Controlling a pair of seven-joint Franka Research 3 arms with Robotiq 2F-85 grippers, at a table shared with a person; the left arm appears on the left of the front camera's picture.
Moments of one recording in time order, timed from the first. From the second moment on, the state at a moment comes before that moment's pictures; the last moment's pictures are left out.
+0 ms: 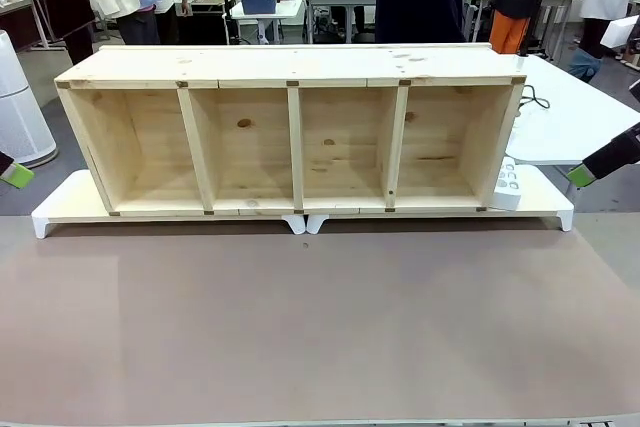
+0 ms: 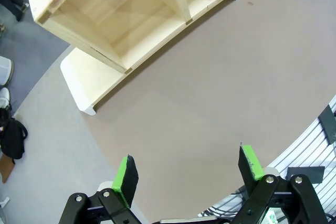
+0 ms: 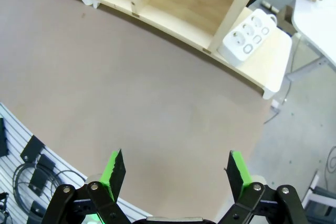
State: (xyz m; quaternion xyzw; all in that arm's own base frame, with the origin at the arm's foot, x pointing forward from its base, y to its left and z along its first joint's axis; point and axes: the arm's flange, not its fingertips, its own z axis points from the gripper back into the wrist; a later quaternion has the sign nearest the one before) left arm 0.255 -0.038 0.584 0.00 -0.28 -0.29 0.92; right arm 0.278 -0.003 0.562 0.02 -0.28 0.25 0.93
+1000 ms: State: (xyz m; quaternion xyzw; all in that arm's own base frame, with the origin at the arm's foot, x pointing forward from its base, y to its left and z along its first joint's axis) left arm 0.255 -0.038 0.585 0.00 -0.28 -0.29 0.92; right arm 0.278 -0.003 0.562 0.02 -0.28 0.25 0.93
